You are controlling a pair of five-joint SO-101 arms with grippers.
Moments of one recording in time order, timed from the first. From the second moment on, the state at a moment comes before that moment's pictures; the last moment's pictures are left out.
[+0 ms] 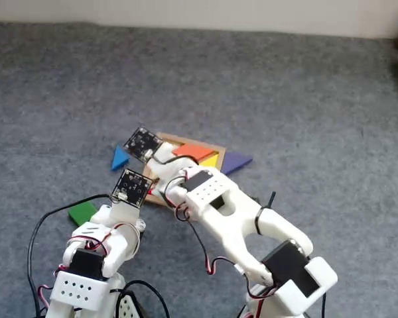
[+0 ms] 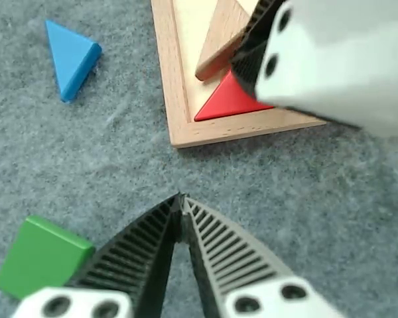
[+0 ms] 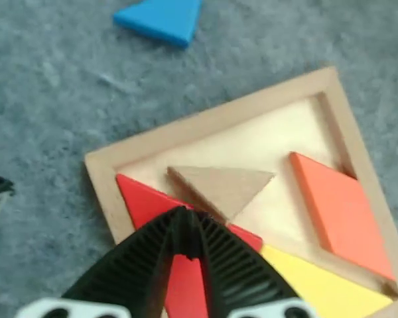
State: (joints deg) left arm 7.5 -92.2 96.0 60.7 -5.6; right arm -44.1 -0.6 38.2 26.0 21.2
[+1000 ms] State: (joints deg) left arm 7.5 -92.2 96.0 60.7 -5.6; right arm -38.3 8.4 36.6 15.1 21.2
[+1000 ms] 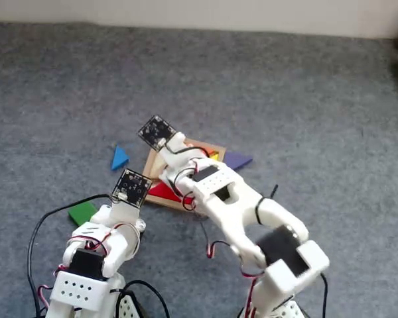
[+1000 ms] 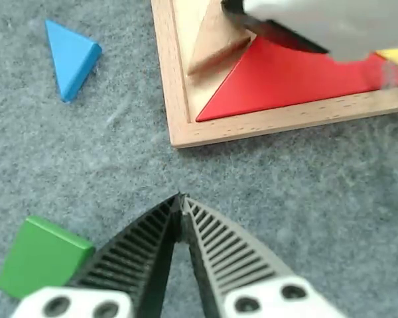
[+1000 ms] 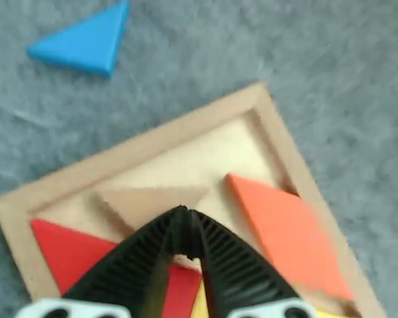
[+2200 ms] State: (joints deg) left arm 7.5 -92.2 96.0 60.7 -5.6; right arm -28.2 11.3 30.2 15.2 21.4
